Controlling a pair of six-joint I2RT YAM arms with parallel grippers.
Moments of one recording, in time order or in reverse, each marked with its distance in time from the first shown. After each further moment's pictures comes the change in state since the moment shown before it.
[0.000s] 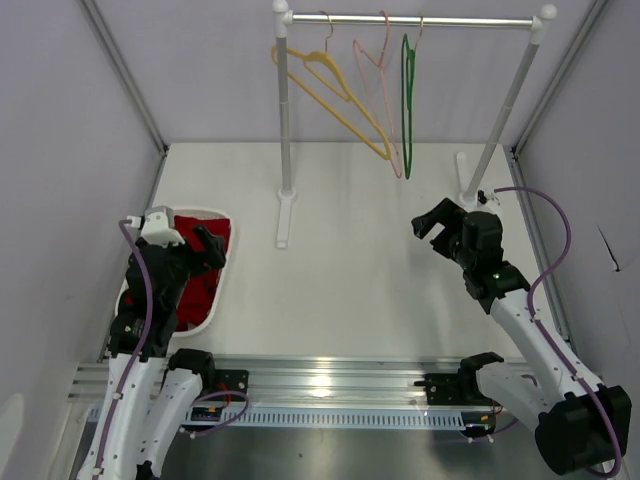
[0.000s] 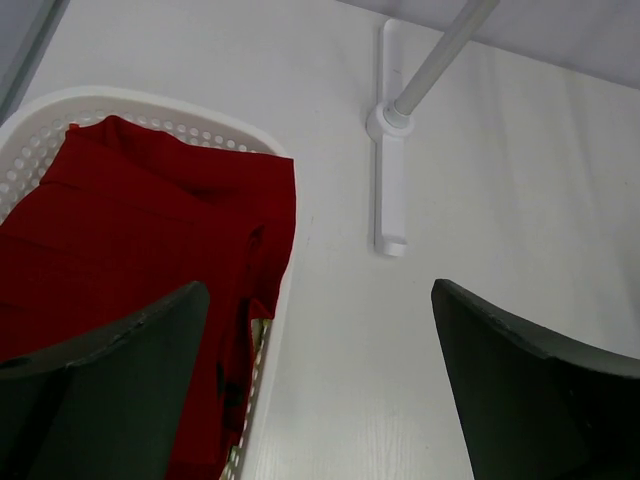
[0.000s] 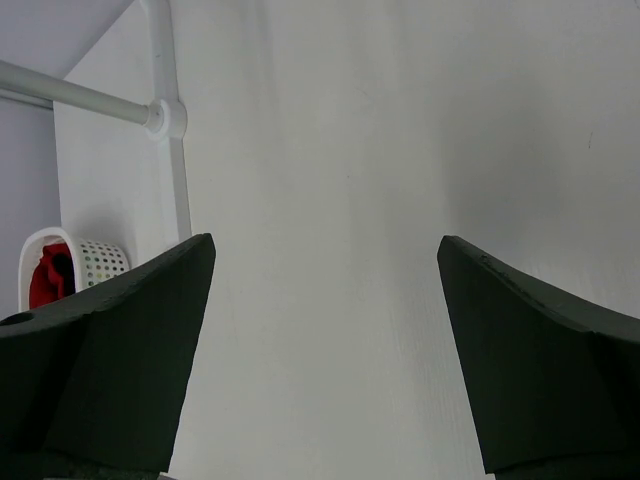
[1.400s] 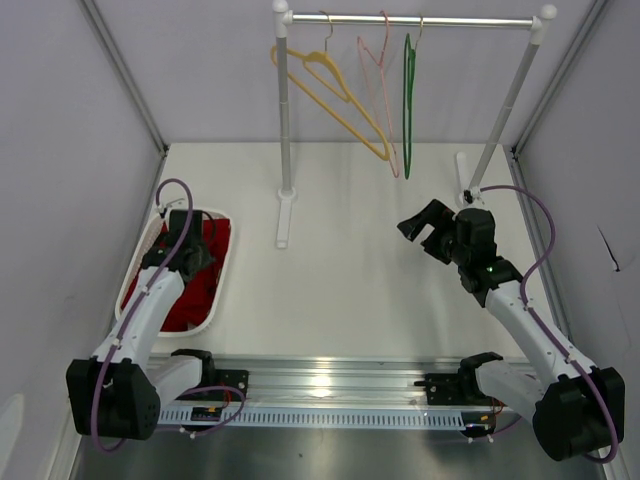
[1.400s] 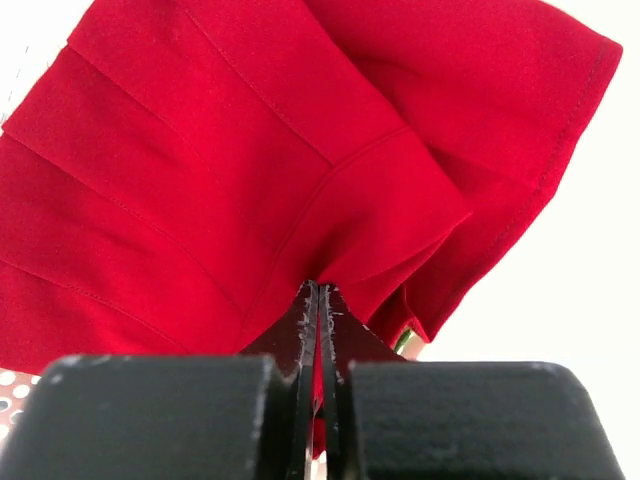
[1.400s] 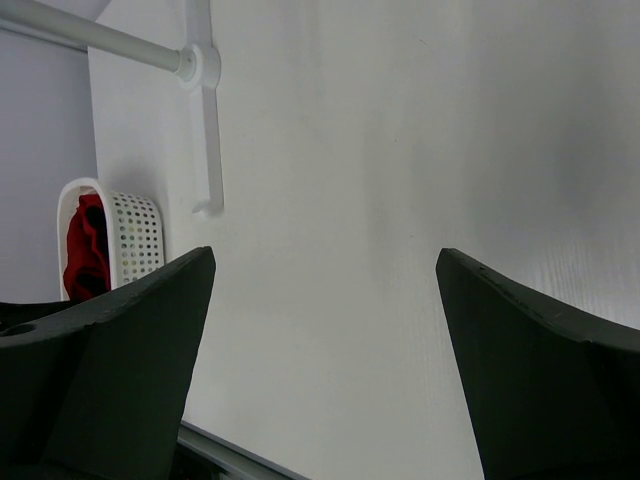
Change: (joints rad) left arm 0.055 0.560 0.053 -0.101 -0.269 -0.098; right arm 0.000 0.077 0.000 0.029 -0.178 0.039
